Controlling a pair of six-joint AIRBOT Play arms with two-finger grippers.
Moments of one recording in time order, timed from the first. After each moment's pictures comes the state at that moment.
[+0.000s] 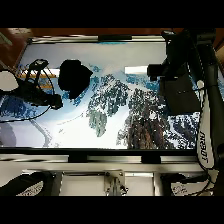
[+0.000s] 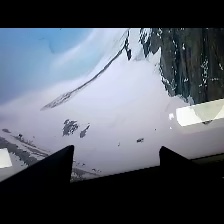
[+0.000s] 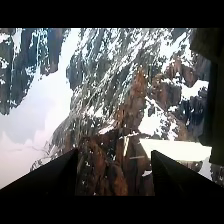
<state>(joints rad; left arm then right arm) -0.24 -1.15 1.32 1.50 -1.42 -1.58 0.23 -1.61 1.97 1.56 -1.62 -1.42</state>
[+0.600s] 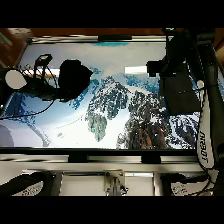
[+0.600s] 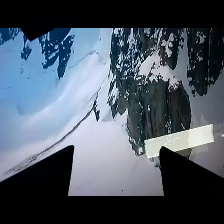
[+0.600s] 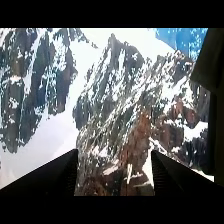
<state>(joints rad) -0.24 -1.23 1.32 1.39 -1.20 -1.61 0.23 -1.61 1.97 1.56 -1.50 -1.42</state>
